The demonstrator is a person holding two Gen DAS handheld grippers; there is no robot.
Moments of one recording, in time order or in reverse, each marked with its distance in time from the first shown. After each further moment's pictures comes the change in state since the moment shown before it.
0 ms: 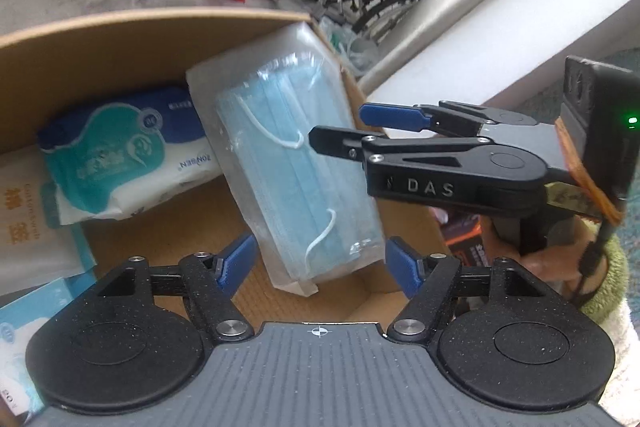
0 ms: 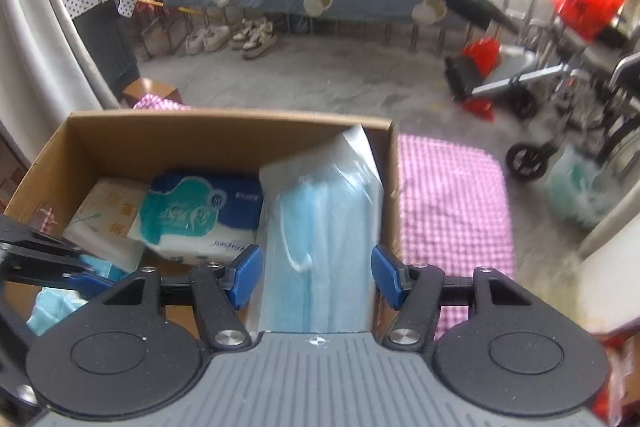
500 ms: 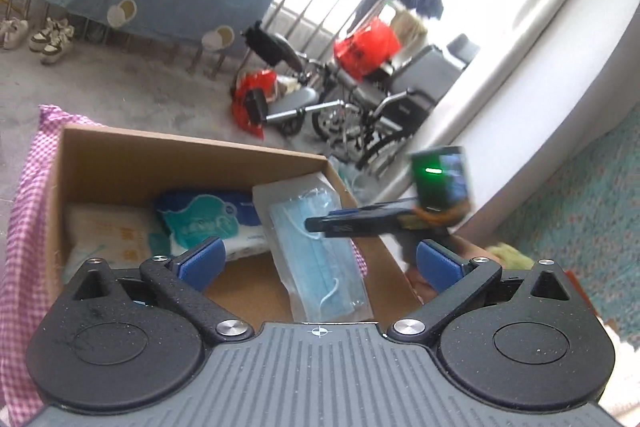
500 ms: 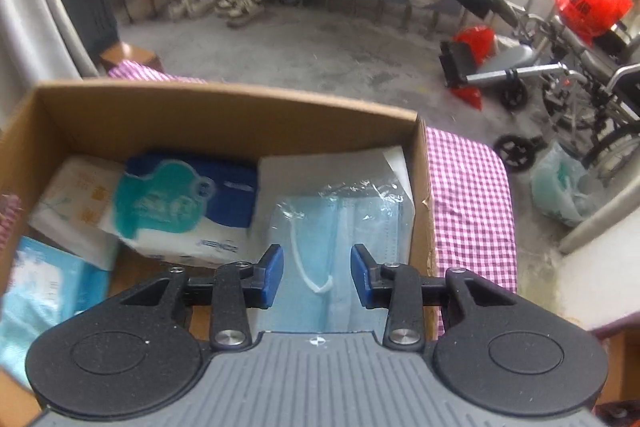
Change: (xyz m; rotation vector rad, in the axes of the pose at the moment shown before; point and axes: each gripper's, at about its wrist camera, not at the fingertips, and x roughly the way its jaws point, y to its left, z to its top) left arm -0.144 -0.001 -0.074 -0.016 -0.464 0.024; right arm 0.058 0.023 0.014 -0.042 0.141 -0.101
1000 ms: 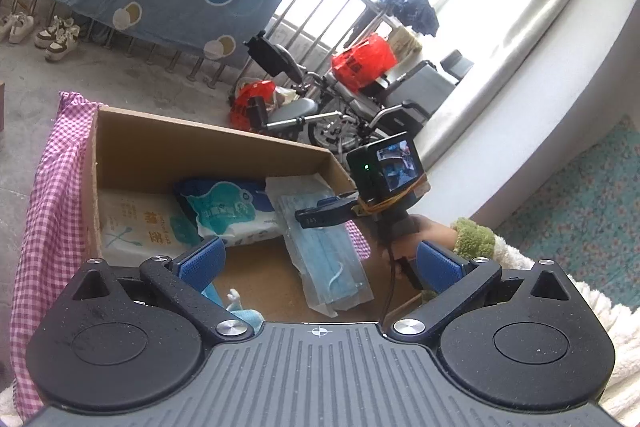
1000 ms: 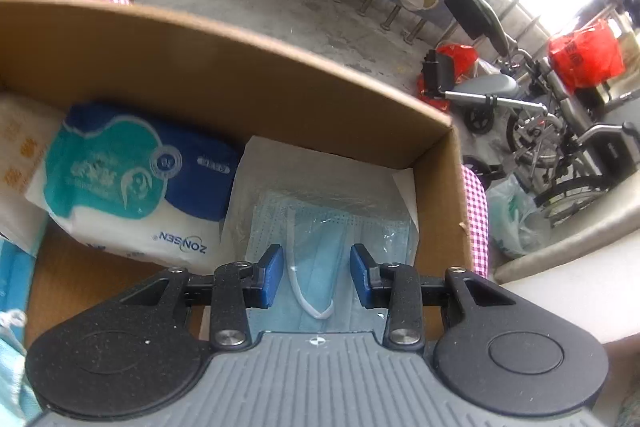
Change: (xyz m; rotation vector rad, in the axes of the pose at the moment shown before) left arm -0.025 0.032 -0.027 -0.020 -0.051 -0.039; right arm 0.037 0.053 -0.001 -0.200 0.047 -0.216
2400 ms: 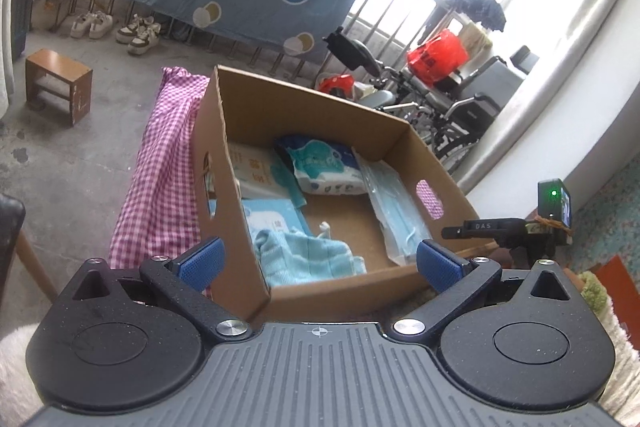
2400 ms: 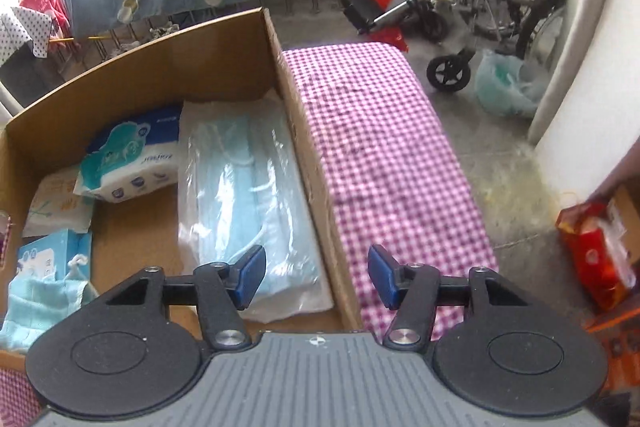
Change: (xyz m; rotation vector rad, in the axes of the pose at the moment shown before) left arm -0.066 0.011 -0.052 -0.026 -0.002 0.246; right arm -0.089 -0.066 -0.160 0.572 -0.056 0.195
